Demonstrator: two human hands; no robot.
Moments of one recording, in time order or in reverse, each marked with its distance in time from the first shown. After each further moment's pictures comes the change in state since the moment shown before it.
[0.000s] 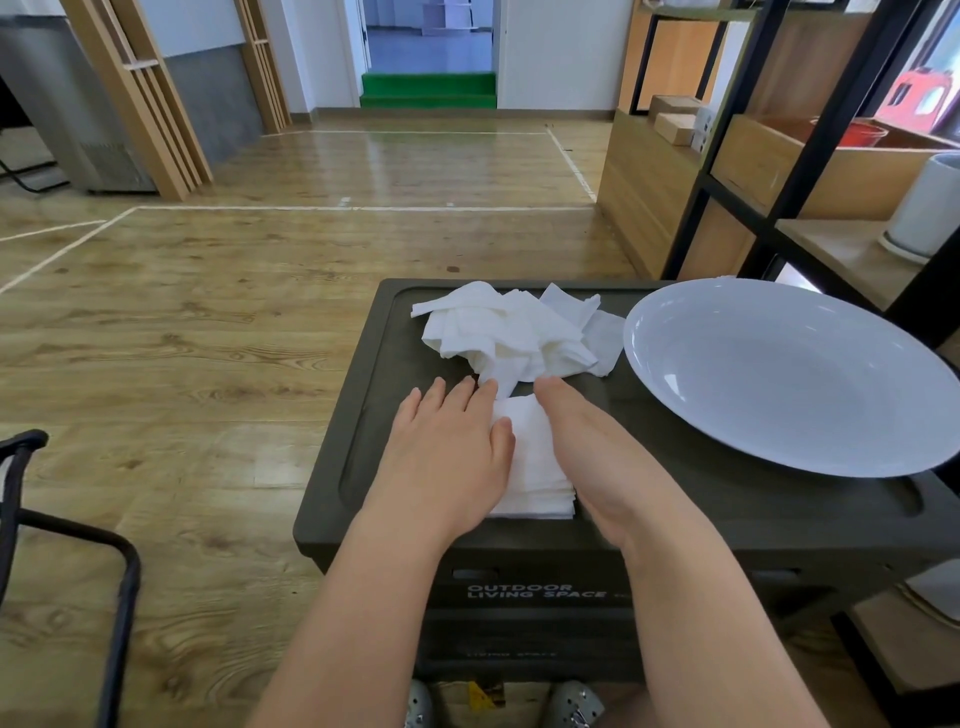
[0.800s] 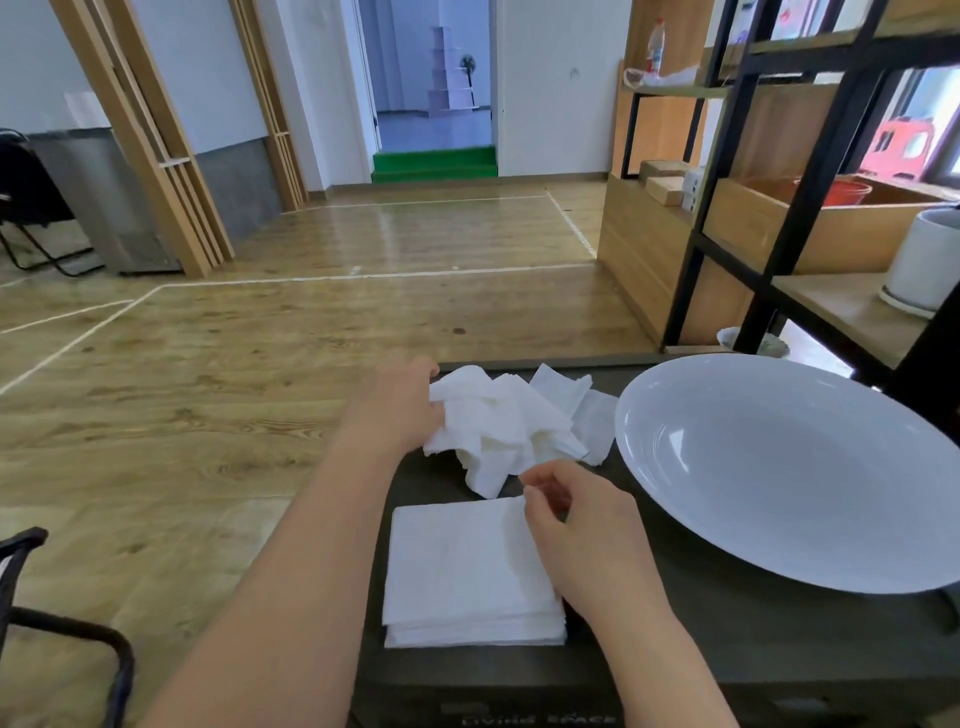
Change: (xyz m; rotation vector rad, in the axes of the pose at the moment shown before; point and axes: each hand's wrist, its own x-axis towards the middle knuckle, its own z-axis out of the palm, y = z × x) left_hand 0.129 -0.044 -0.043 -0.013 0.103 -0.148; right_hand 0.037 0.017 -0.014 -0.357 0.268 -0.306
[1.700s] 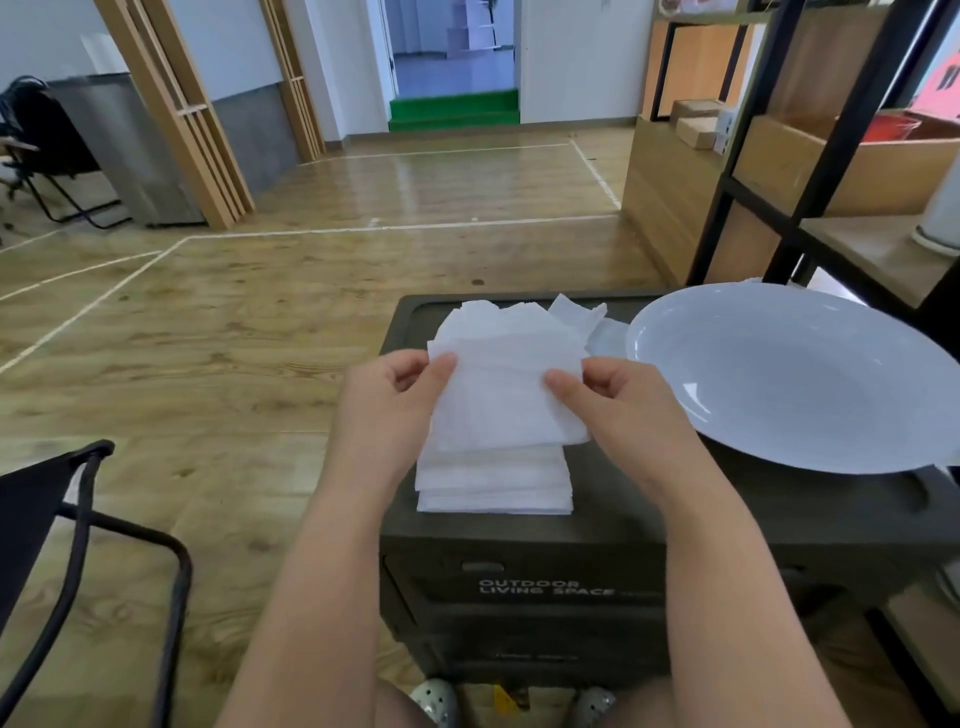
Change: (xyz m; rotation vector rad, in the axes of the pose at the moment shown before) left_hand -0.142 0.009 -0.016 -1.012 0.177 -0.208; right_hand -0.018 -0.004 -0.030 0.338 -0.114 -0.096
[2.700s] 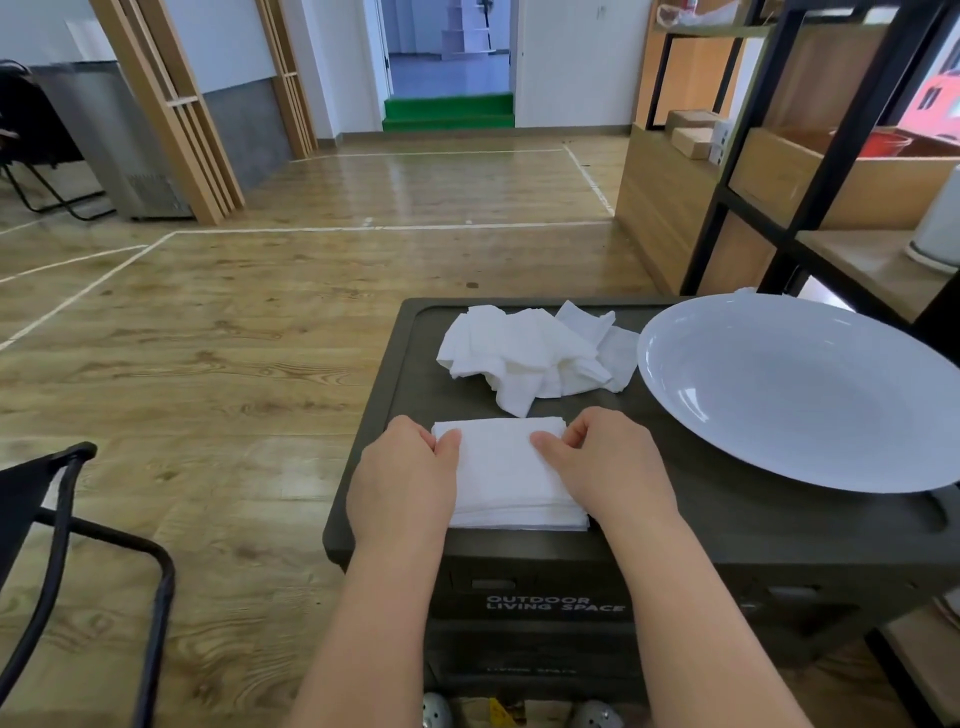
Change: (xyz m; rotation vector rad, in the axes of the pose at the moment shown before) left_hand -0.005 -0.042 0.016 0.698 0.129 -0.167; right_hand 0.014 0.026 0.036 -0.554 0.106 0.219
